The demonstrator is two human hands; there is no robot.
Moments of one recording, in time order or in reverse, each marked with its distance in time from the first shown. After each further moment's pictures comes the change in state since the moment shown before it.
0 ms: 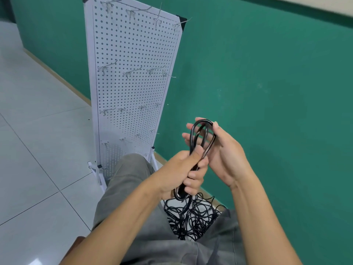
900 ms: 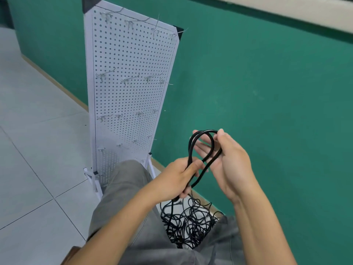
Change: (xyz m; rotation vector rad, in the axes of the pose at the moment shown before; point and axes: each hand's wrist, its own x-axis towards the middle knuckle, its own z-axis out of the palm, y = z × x) left_hand 0.007 -0.005 -0.009 0.634 0.258 0.077; right_hand -0.024 -0.013 0.015 -0.024 0.207 -0.111
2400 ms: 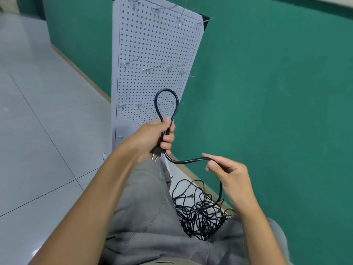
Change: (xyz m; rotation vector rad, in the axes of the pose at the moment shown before) left_hand -0.011 0.012 -0.100 -0.448 0.209 -0.160; right_hand -0.006 0.069 -0.039 -0.528 -0.169 -0.129
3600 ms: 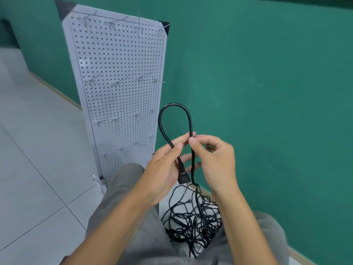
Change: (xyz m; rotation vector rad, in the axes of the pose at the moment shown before) left_hand 0.004 -0.049 0.107 -0.175 -0.157 0.253; right_hand 0.031 -0.031 -0.016 0.093 0.323 -0.041
